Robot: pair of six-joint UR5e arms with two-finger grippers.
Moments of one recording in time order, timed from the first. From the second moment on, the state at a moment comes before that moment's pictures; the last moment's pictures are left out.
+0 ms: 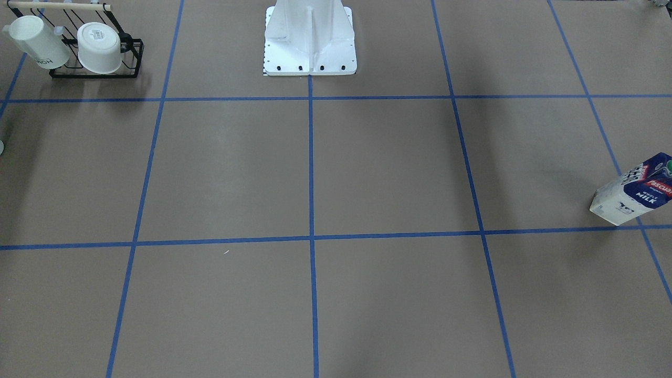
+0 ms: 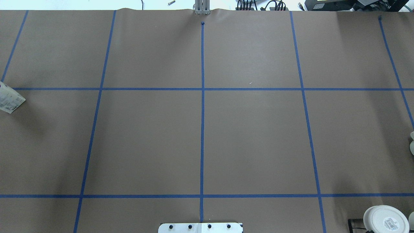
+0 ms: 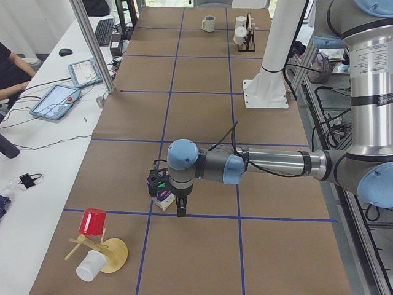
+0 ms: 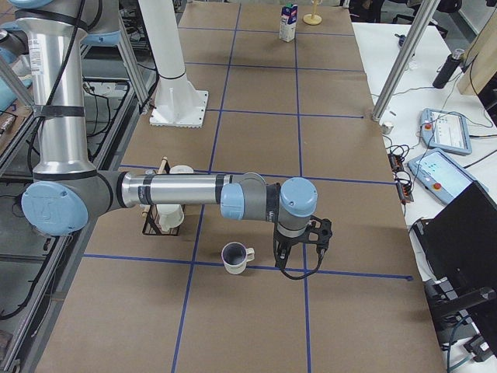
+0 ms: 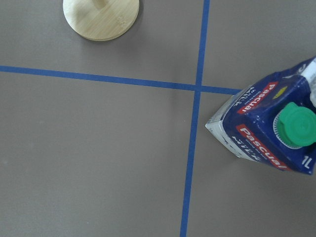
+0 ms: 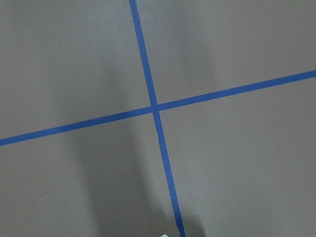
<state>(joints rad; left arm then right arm) -1.57 -1.42 -1.76 -1.67 -2.37 -0.20 1.59 -1.56 1.60 -1.62 2.41 0.21</state>
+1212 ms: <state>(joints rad) -1.58 -1.42 -1.79 -1.68 -2.40 -0.19 1.59 -1.88 1.78 -1.60 2.46 0.26</state>
